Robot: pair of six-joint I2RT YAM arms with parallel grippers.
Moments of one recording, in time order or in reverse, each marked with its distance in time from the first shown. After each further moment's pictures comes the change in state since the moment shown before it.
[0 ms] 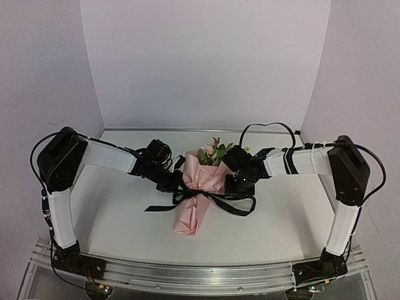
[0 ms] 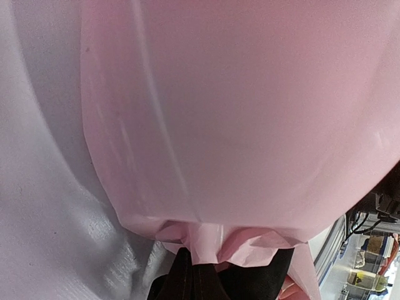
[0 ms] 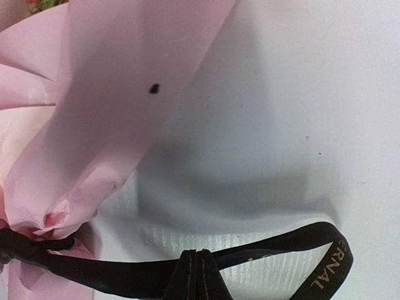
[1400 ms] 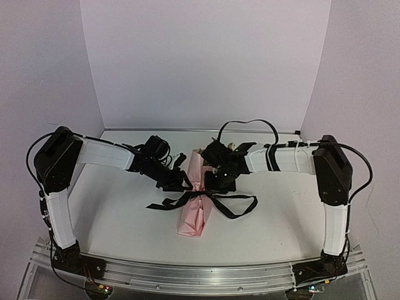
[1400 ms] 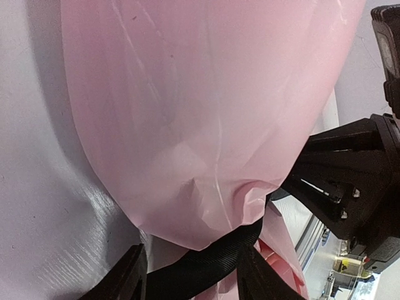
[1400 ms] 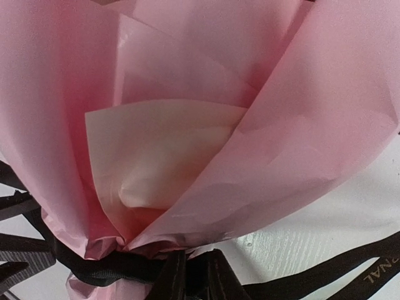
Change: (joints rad) left arm 0.007 -0.030 0.021 -0.052 0.086 -0.001; right arm 0.090 0.146 0.265 -0.086 -0.052 -0.012
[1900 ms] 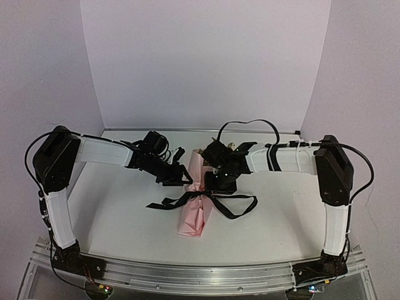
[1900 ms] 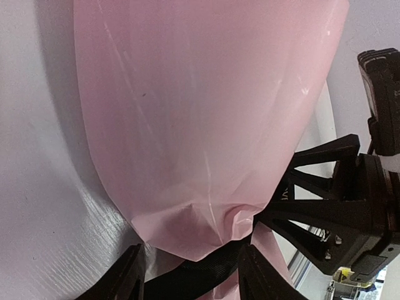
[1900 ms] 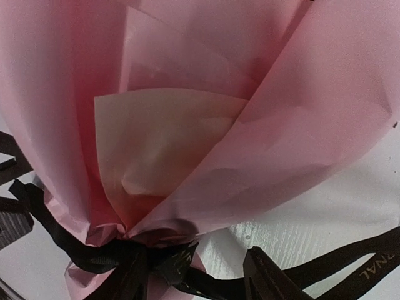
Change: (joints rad) left arm 0.018 -0.008 0.029 0.008 -0.022 -0.007; right arm 0.000 -0.019 -0.005 -0.018 -0.004 -0.020
